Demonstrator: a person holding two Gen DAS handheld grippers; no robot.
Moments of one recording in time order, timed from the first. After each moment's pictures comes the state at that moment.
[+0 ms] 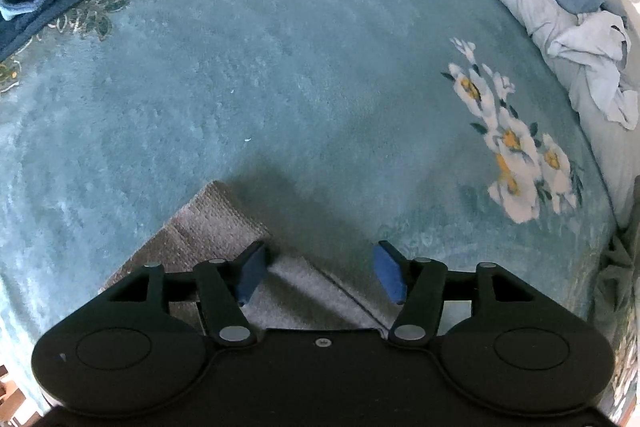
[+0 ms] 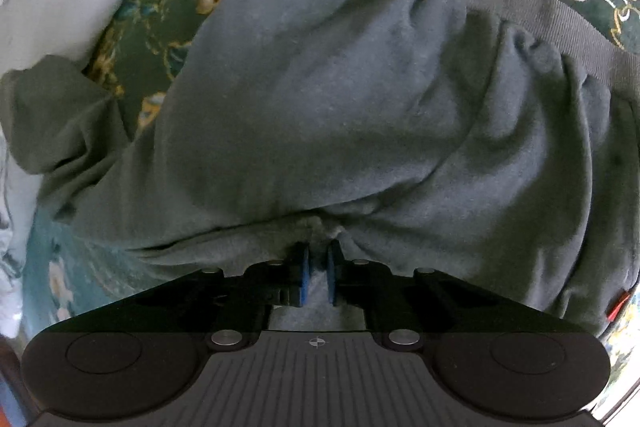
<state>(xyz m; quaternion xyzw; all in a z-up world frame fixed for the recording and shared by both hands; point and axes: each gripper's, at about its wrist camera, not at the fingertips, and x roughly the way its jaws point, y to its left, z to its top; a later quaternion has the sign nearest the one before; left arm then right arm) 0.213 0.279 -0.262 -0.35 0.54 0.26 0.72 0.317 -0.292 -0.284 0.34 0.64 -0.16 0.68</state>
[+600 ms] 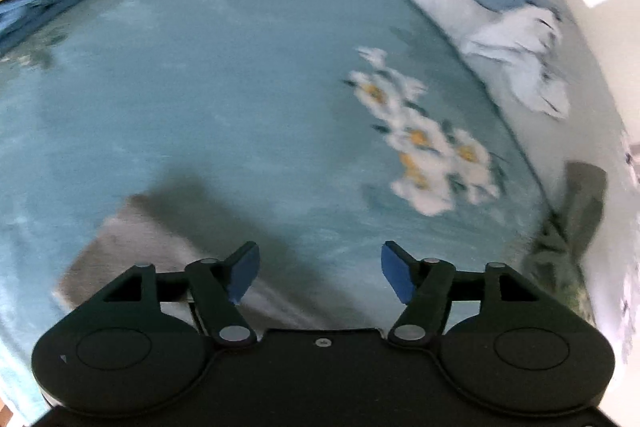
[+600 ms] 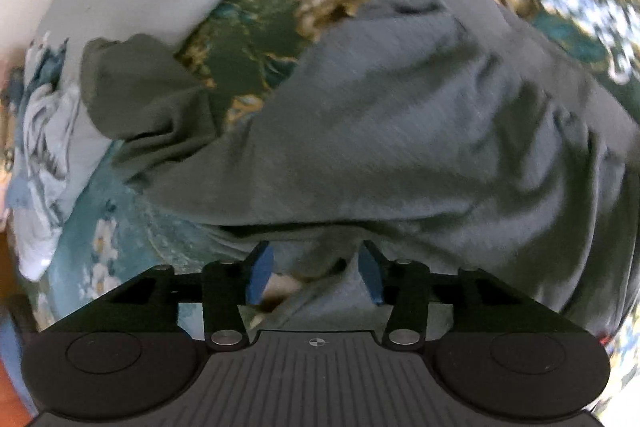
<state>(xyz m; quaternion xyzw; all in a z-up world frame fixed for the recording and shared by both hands) 0.241 0.247 -0.224 -0.37 0.51 0.18 0.76 0.321 -0.279 -0.232 0.28 0.61 -0.05 0.74</state>
